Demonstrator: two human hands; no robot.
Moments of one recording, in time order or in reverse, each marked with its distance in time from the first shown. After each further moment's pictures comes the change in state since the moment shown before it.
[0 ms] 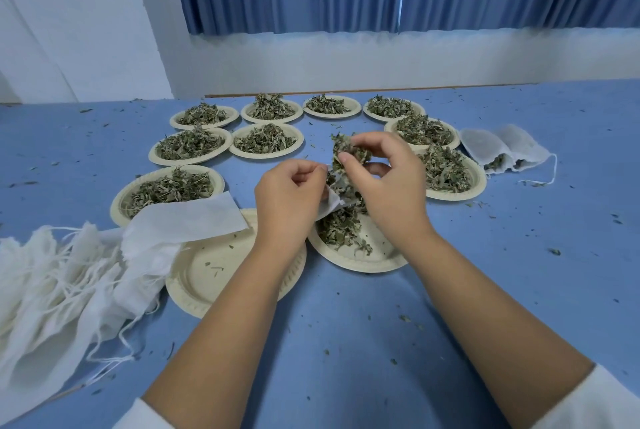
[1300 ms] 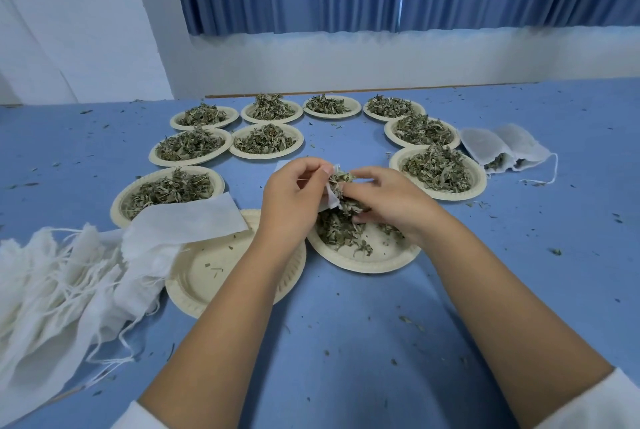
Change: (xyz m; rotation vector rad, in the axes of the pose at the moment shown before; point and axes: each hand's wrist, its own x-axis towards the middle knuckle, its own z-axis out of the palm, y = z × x) left_hand 0.000 0.000 -0.002 -0.102 -0.168 -0.002; right_hand 0.011 0.009 -0.015 0.028 -0.449 0.685
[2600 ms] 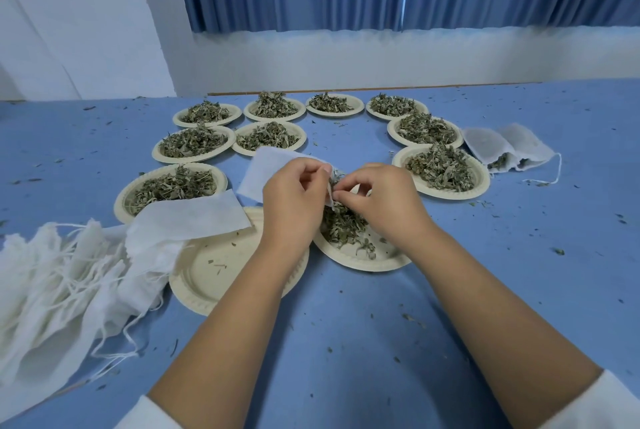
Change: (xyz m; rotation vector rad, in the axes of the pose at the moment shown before) left_hand -0.002 -0.003 0.002 0.153 0.118 0.088; right_hand -0.001 0.009 0.014 -0.552 0.236 -0.535
